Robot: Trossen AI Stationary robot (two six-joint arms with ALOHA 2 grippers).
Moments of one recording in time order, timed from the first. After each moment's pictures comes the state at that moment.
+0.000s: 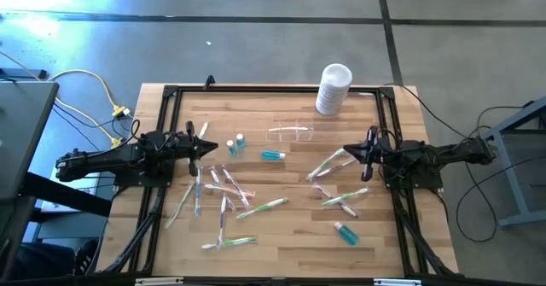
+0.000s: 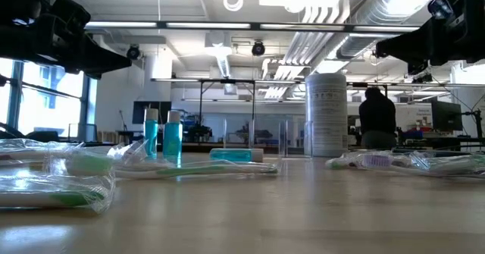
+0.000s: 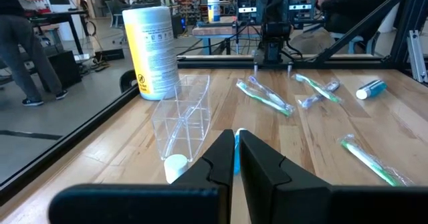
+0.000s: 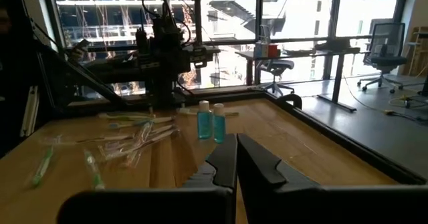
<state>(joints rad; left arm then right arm) 0.14 0.07 0.03 0.00 -0.05 0.05 0.15 0.06 0.01 0.11 0.39 0.02</state>
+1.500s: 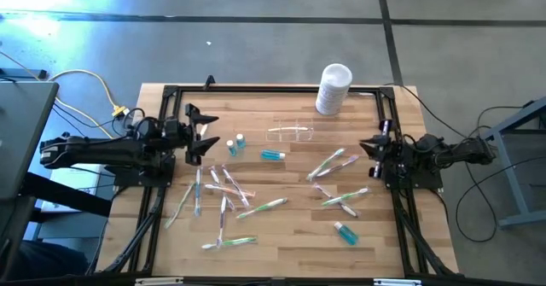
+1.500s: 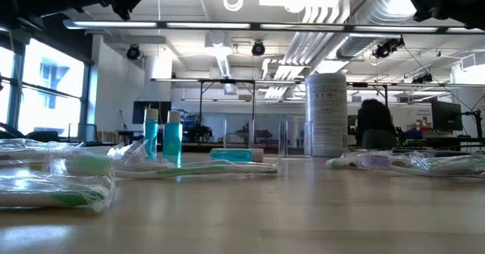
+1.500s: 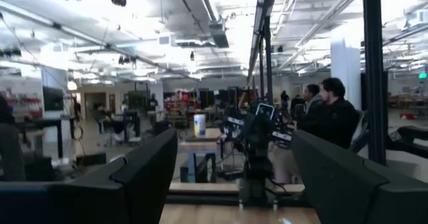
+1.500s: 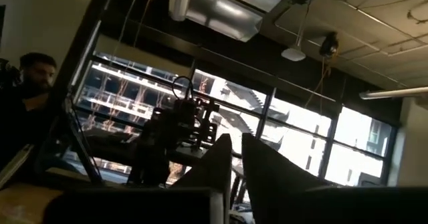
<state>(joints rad) 0.14 0.57 0.25 0.75 0.03 0.02 0.16 0.07 0.02 0.55 0.22 -0.45</state>
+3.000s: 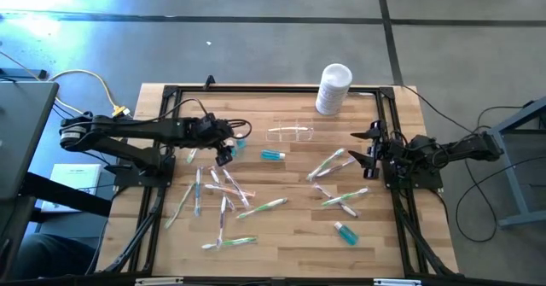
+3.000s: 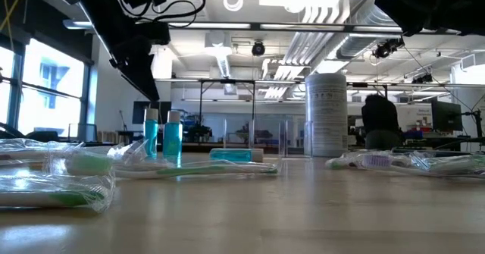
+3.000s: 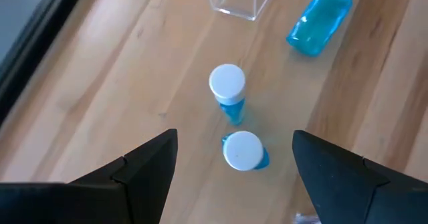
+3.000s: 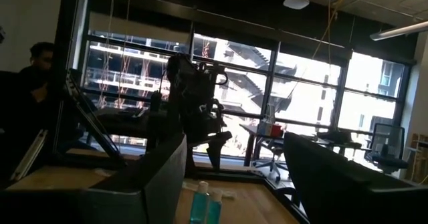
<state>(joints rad) 0.14 1.15 0.77 -0.57 -0.30 -0.20 0.16 0.22 0.04 0.53 0.28 -0.26</state>
